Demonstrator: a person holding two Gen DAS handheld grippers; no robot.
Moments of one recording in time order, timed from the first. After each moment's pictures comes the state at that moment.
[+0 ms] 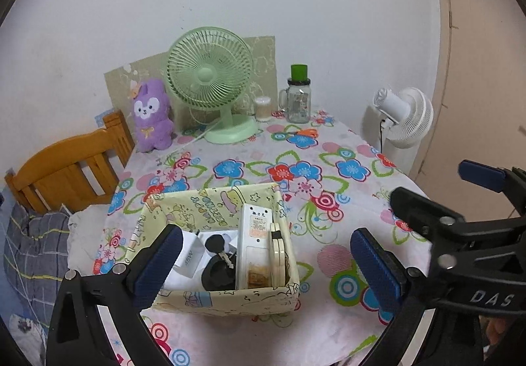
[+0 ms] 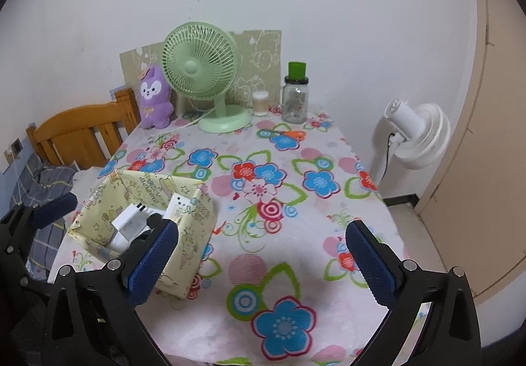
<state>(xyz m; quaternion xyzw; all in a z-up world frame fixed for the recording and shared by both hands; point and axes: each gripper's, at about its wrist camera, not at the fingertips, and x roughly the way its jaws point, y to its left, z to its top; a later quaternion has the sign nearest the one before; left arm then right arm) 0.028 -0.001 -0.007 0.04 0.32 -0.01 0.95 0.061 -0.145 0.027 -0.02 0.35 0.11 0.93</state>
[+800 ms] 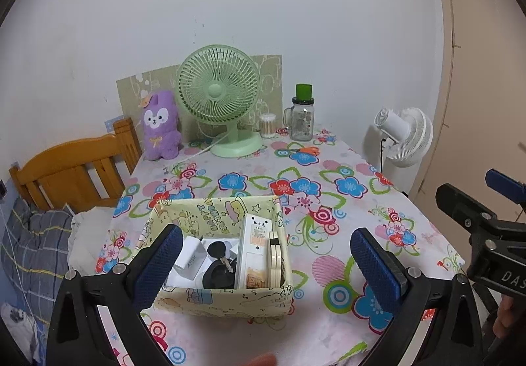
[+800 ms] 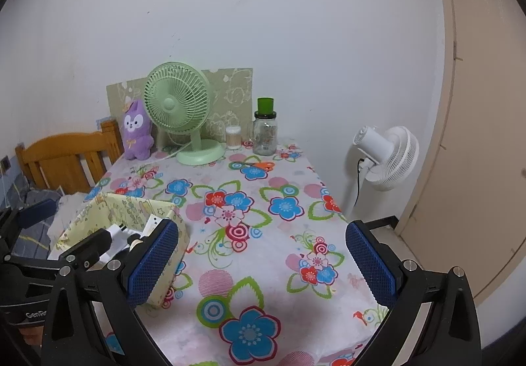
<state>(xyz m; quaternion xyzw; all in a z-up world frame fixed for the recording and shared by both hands) 0.009 -0.001 0.003 0.02 0.29 0.00 0.96 0.025 -0.183 0.040 -0.01 0.27 0.06 0.96</state>
